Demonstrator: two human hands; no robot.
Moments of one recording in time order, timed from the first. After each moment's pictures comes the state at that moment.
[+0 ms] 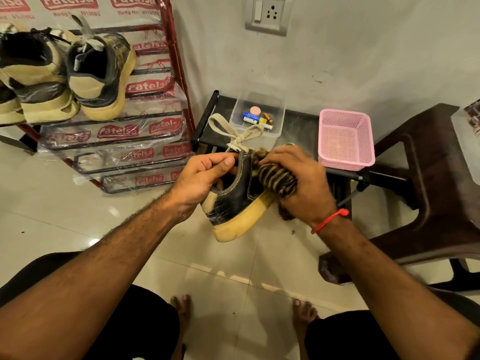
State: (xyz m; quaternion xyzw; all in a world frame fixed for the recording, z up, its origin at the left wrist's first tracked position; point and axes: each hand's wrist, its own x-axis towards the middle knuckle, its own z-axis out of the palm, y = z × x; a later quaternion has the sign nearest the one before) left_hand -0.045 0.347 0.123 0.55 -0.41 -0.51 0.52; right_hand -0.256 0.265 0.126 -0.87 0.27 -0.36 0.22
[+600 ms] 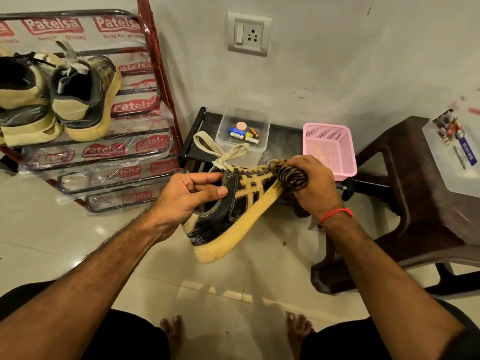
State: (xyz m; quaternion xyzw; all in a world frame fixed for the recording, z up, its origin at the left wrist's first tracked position) left_hand -0.039 0.349 0.129 0.53 -0.38 -0.55 0.52; right_hand -0.289 0.217 0.111 -0.82 0.44 -0.30 0.22
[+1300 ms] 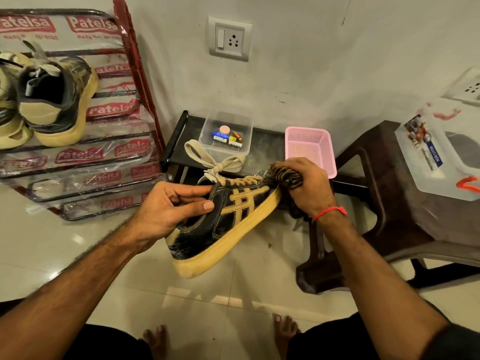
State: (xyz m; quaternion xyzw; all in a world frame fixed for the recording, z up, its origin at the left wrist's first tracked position) left_hand -0.047 0.359 0.143 0.51 -0.45 -0.54 0.49; right_hand -0.307 0.212 0.130 -0.79 0.49 -0.28 0.21
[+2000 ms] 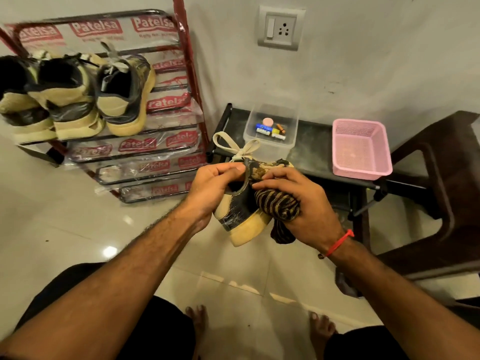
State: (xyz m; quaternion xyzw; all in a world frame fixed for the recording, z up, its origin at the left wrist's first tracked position) left_hand -0.043 0.345 0.135 0.62 -0.29 -0.49 0.53; right_hand -0.240 0.293 0.132 -0.85 0.28 -0.30 0.32
